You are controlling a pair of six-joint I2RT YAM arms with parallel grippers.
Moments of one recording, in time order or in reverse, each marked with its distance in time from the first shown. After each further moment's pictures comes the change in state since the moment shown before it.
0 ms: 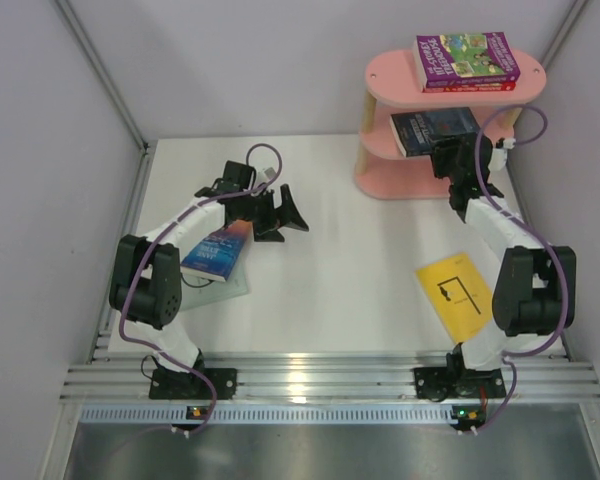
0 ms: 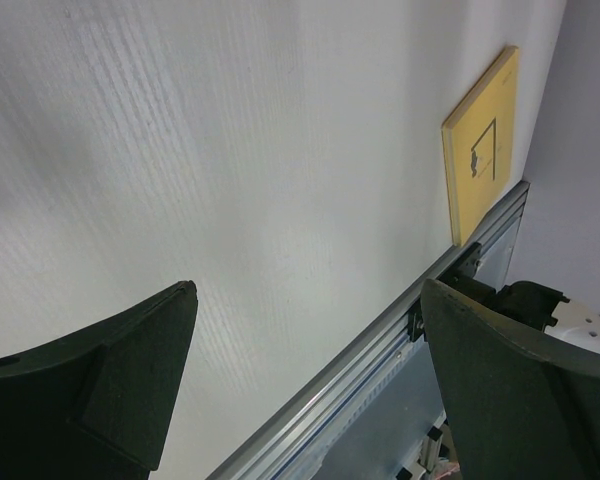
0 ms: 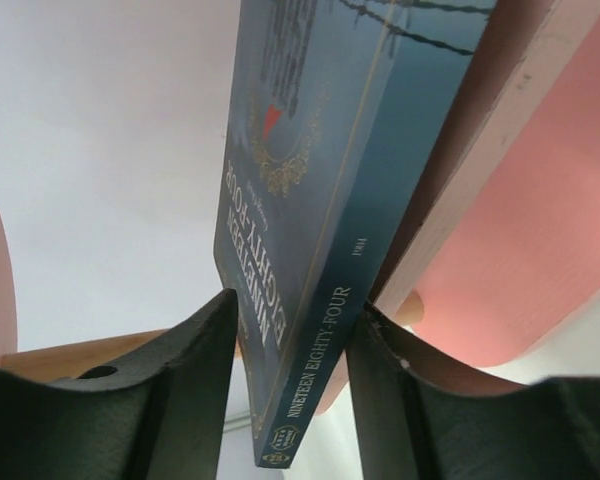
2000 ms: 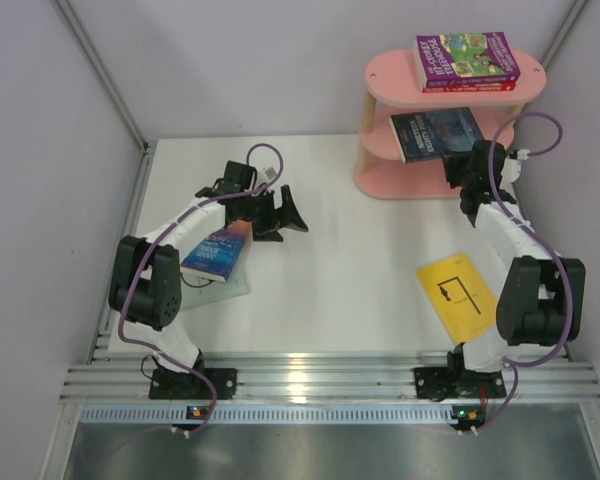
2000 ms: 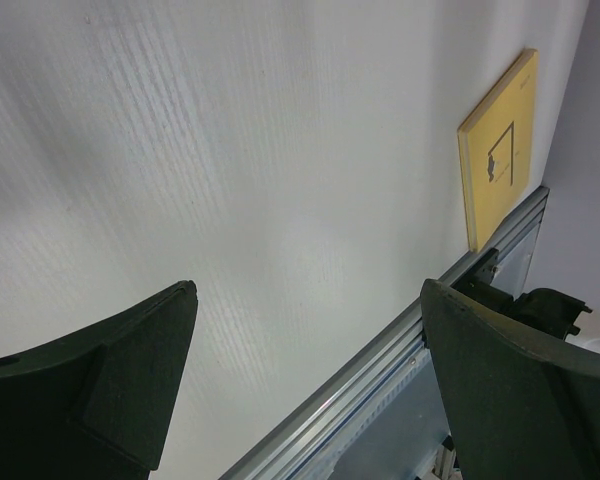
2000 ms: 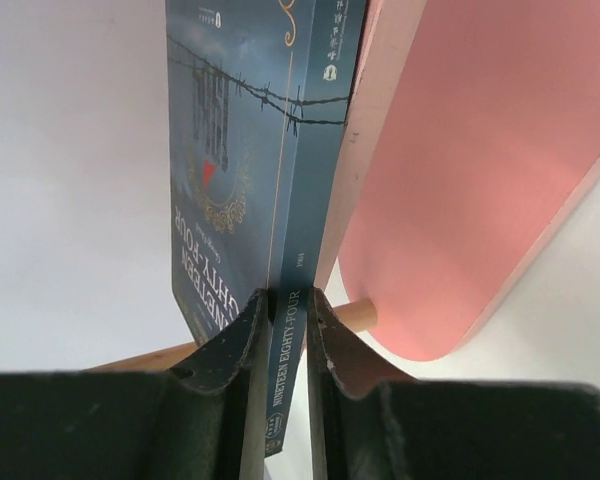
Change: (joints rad) left arm -0.011 -0.008 0.000 -0.009 -0.041 0.019; right arm -0.068 -0.067 -0.034 -0.126 0.008 0.001
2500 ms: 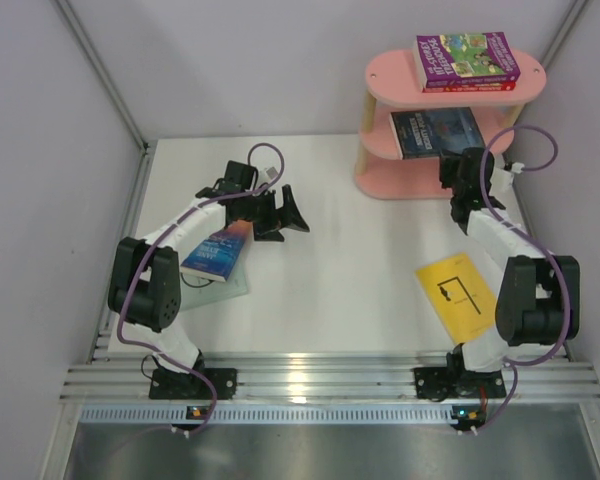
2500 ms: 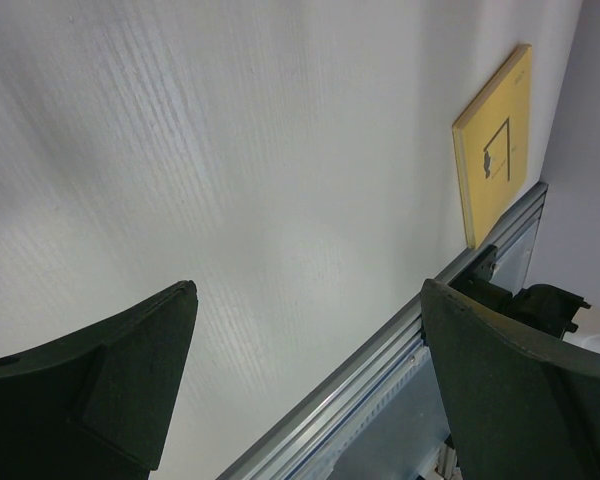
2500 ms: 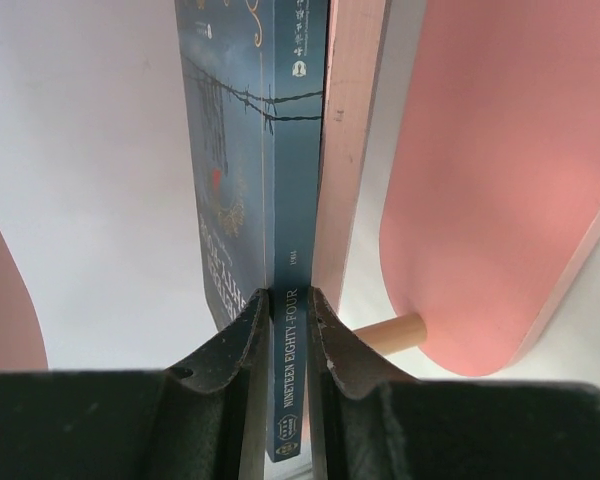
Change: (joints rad) left arm -0.008 -0.011 0.000 0.000 0.000 0.000; right arm 0.051 0.001 -0.084 0.148 0.108 0.174
